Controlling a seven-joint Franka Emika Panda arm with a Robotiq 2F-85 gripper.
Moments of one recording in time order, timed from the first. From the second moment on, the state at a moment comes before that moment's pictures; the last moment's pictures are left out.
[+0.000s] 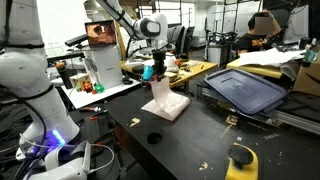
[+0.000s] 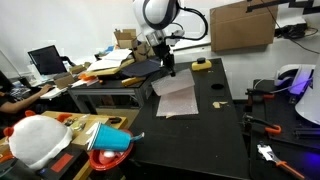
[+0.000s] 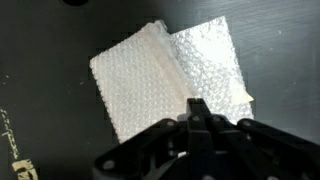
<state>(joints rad) 0.05 0.25 0.01 -2.07 -0.13 2.15 0.06</state>
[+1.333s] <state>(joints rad) -0.02 0.25 0.02 -2.05 0.27 2.13 0.10</state>
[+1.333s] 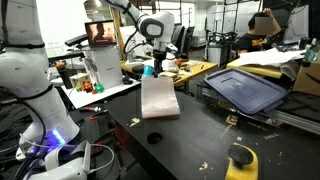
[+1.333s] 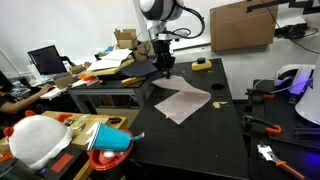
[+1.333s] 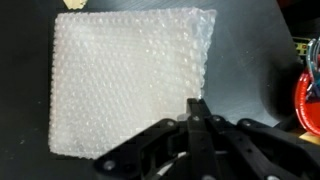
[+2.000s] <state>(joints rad) -0.06 0.20 0.02 -2.03 0.38 2.13 -0.06</state>
